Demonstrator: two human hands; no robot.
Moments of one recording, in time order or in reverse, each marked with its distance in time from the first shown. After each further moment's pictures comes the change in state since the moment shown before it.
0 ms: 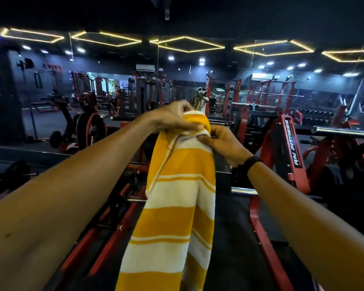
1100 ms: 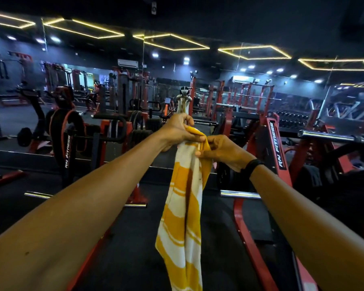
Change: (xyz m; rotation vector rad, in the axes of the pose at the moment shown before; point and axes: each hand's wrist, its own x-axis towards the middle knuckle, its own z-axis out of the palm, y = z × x) left_hand 0.056 -0.052 0.034 -0.405 0.135 0.127; right_hand 0.029 0.027 -0.018 -0.189 -0.098 0.170
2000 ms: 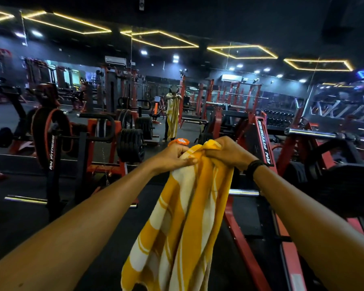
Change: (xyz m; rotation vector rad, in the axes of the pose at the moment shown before) left_hand -0.014 -0.061 0.033 0.129 -0.296 0.062; right_hand -0.016 0.008 -0.024 -0.363 0.136 0.072
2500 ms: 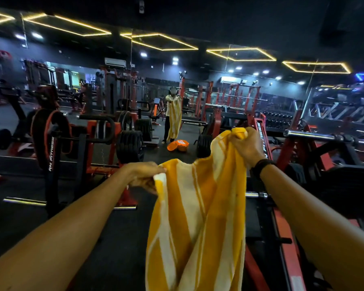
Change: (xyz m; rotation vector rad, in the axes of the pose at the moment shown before) left_hand -0.039 -0.026 -0.025 -0.185 -0.080 -0.664; right_hand 0.006 0.028 -0.026 0.071 0.668 0.236
